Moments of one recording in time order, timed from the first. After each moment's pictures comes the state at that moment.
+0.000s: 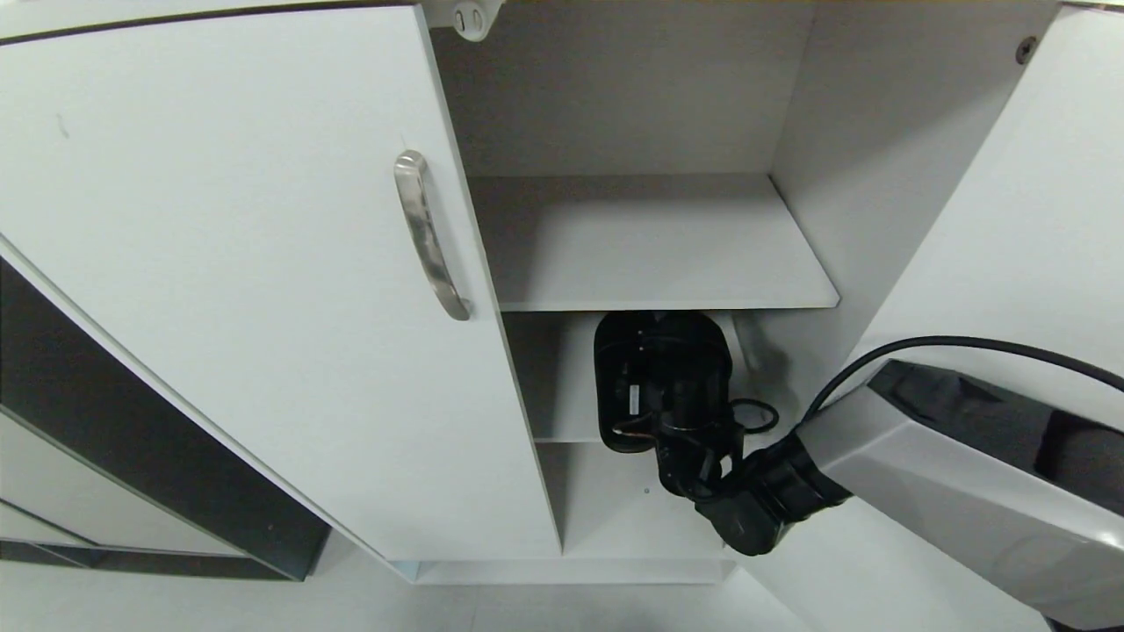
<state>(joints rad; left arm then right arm) 0.00 0.00 0.00 0.00 -0.01 0.01 0.74 2.35 -1.28 -1.00 -0.74 0.06</state>
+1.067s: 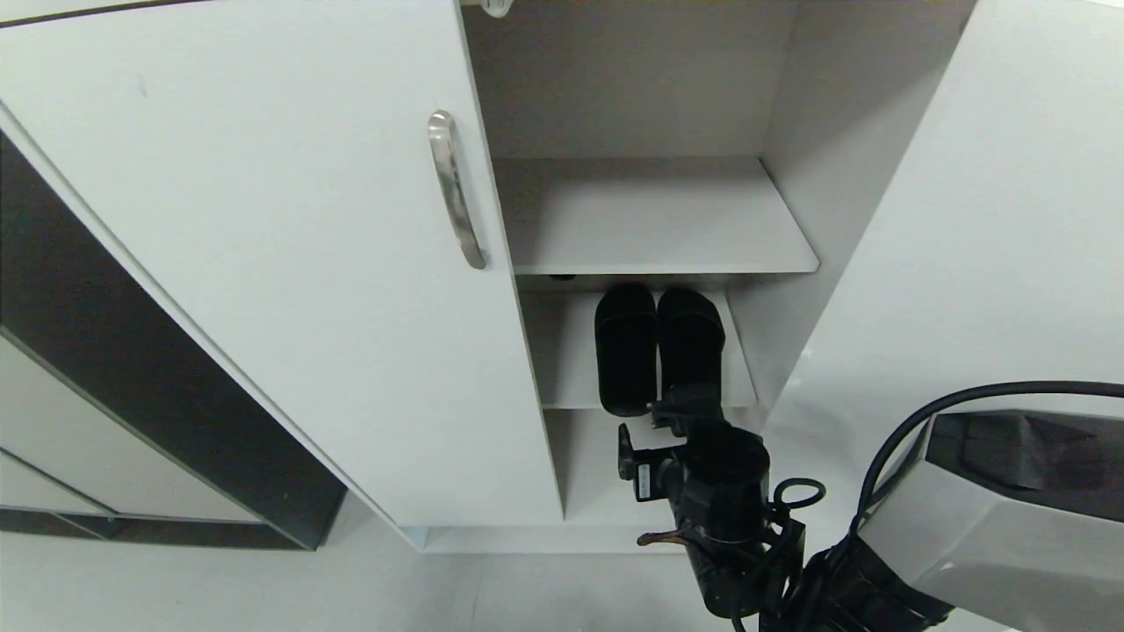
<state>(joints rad) 0.00 0.00 0.00 0.00 -0.02 0.01 0.88 2.19 -0.83 -1.27 -0.73 0.06</state>
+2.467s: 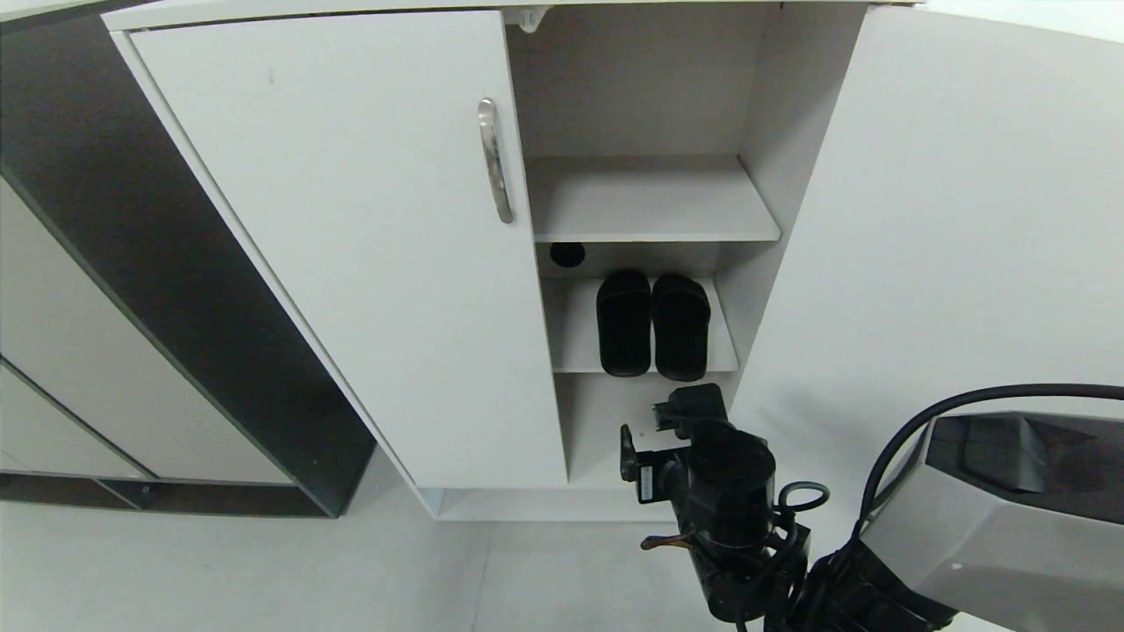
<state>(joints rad) 0.00 0.00 0.00 0.00 -0.01 0.01 0.88 2.19 -0.81 -1.29 -0.73 0.06</state>
